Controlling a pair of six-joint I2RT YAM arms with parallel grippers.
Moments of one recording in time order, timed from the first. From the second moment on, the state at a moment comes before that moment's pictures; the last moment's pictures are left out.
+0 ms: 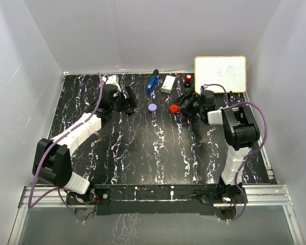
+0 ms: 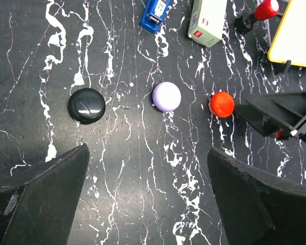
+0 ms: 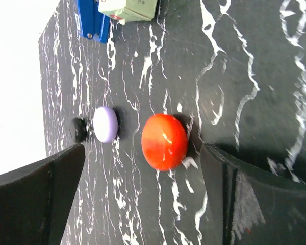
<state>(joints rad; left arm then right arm) -0.40 1.48 1.06 -0.11 -0.04 -0.53 0.13 1.99 1.01 0.51 -0.44 0.85</state>
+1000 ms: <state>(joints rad) 0.00 1.18 1.05 -0.38 -0.37 -0.55 -0.03 1.33 0.67 0.38 -0.22 0.76</state>
